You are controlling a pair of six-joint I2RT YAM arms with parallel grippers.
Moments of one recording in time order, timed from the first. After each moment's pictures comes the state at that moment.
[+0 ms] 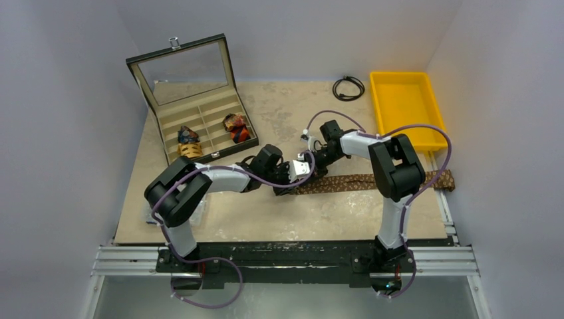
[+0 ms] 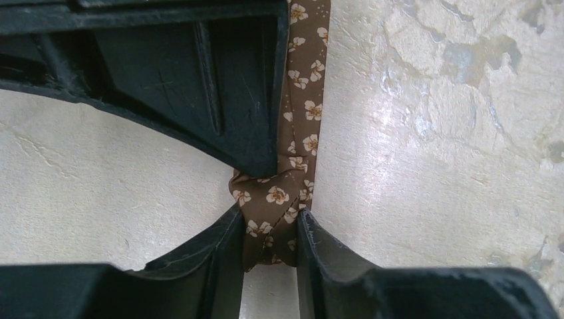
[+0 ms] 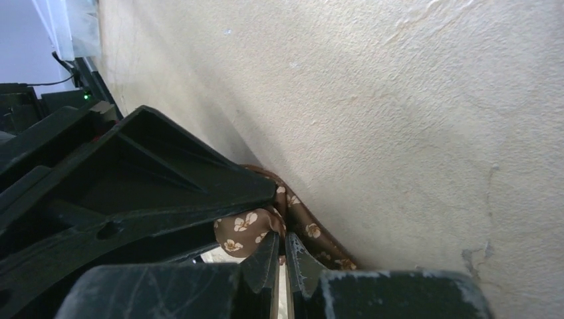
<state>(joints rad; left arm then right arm) -0.76 1.77 0.87 0.15 0.48 0.39 0.38 1.99 1.18 -0.53 -0.83 0.02</state>
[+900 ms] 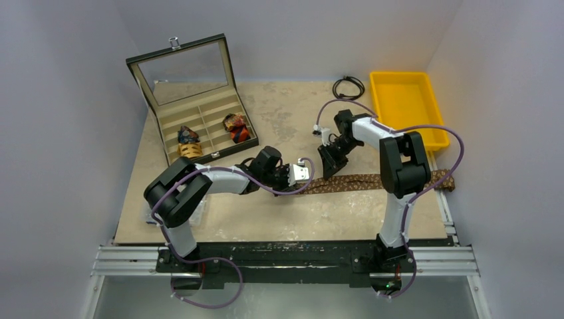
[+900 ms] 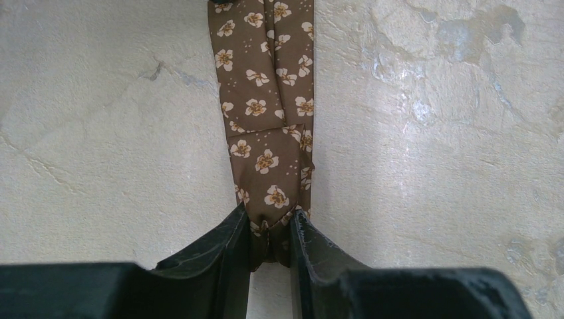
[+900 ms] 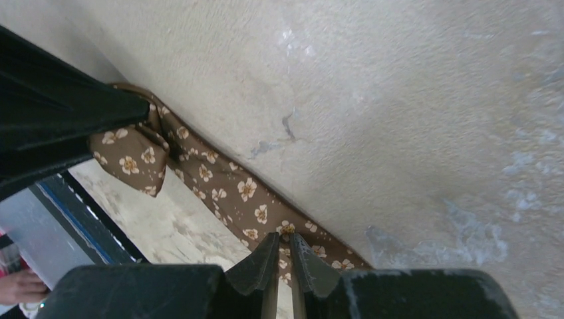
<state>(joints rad) -0.76 1.77 0.83 0.19 0.49 0.52 0.26 1.99 1.36 -0.92 -0.54 -0.34</state>
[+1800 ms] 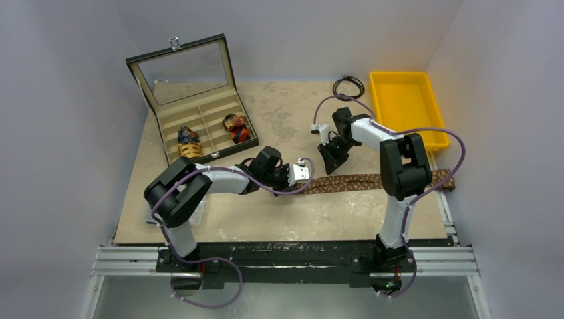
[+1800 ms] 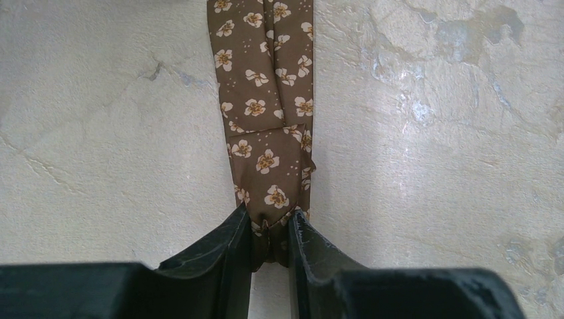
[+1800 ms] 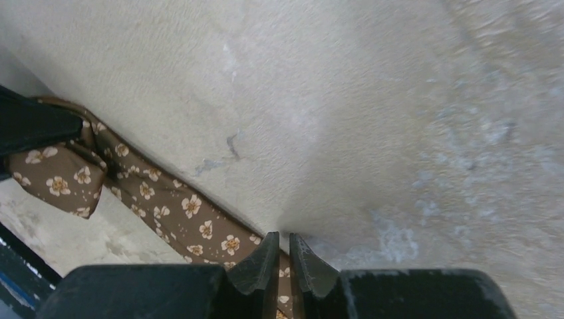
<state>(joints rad) -0.76 1.77 0.83 0.19 0.49 0.52 0.28 1.96 1.36 -0.82 -0.39 -0.40</state>
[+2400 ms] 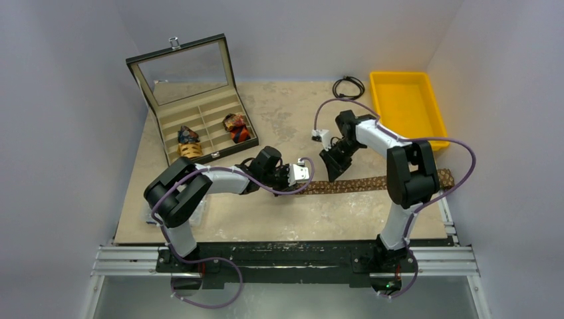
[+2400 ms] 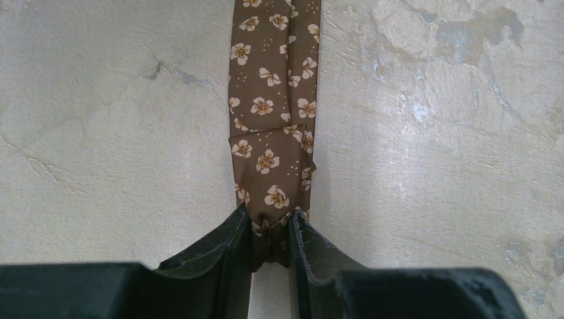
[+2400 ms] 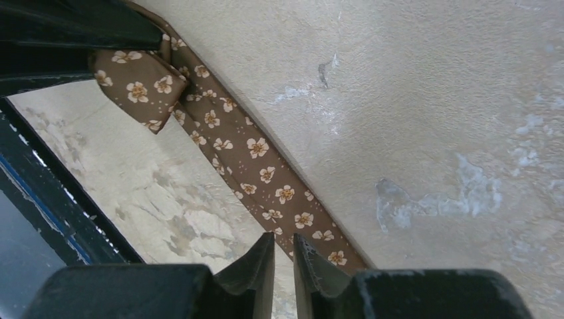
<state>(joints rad) -0.76 1.77 0.83 0.19 0.49 0.51 0.28 1.88 1.30 -0.98 -0.46 -0.55</state>
